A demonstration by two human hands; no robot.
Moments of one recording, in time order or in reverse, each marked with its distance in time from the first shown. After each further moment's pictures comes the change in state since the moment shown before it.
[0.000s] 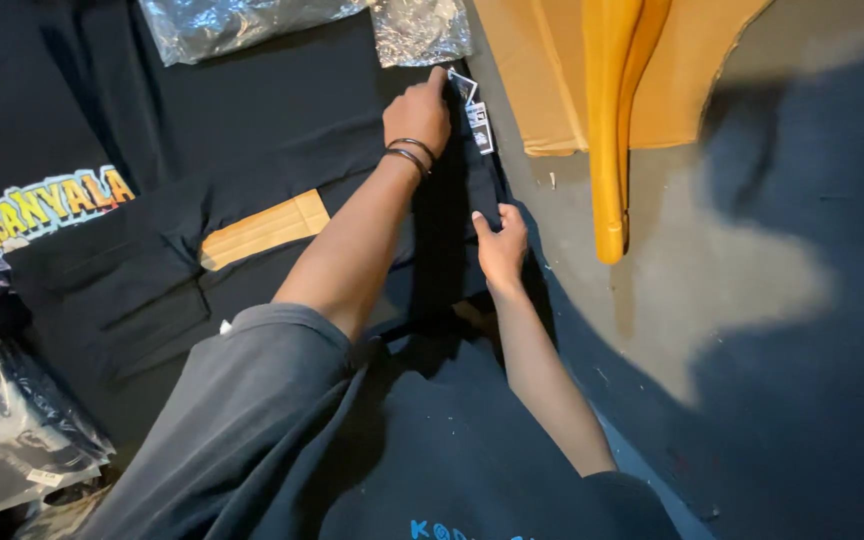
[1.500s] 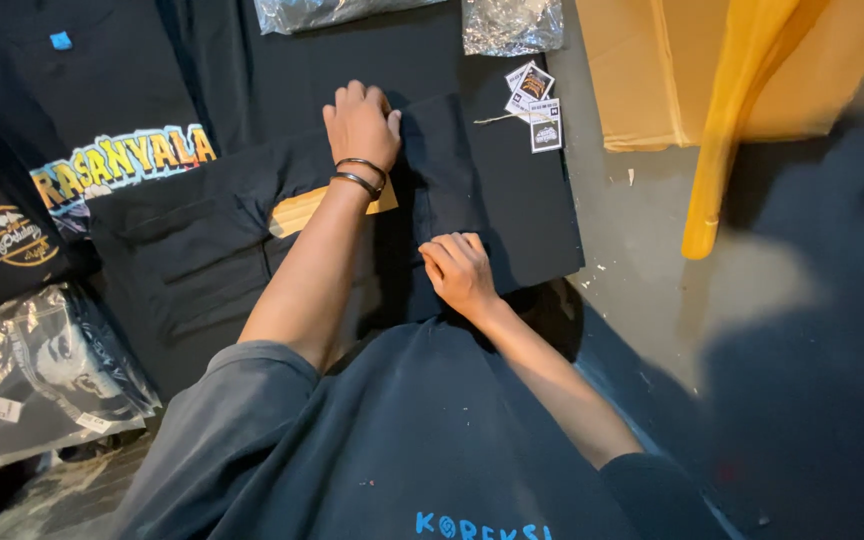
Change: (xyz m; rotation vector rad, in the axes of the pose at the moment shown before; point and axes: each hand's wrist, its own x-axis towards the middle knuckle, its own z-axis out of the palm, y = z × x) left_hand -0.078 -0.153 -0.090 0.238 0.291 -0.027; right_hand -0.126 -0.110 0.045 -0.193 -0.226 -1.205
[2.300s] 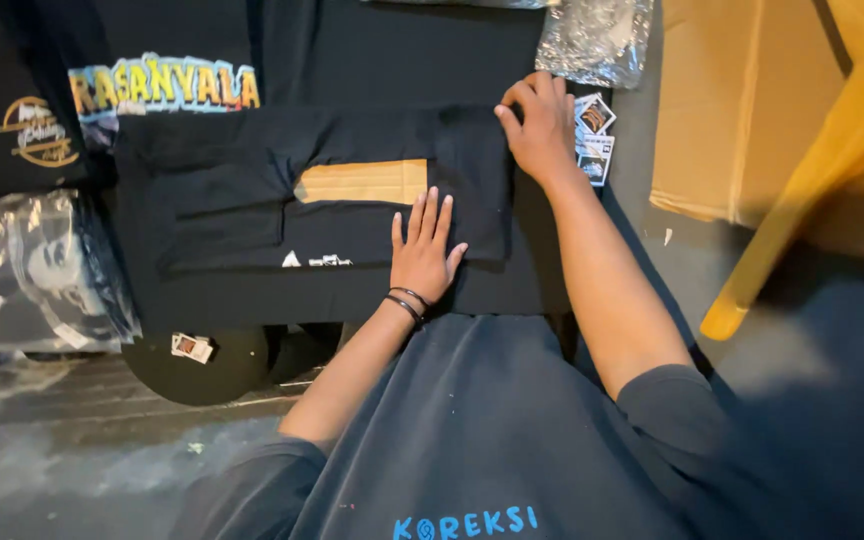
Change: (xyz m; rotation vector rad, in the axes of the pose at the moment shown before) left_hand -0.196 0.067 0.014 0.107 -0.095 -0.061; right_hand 0.163 0.161 0.010 -0.052 -0.300 0.065
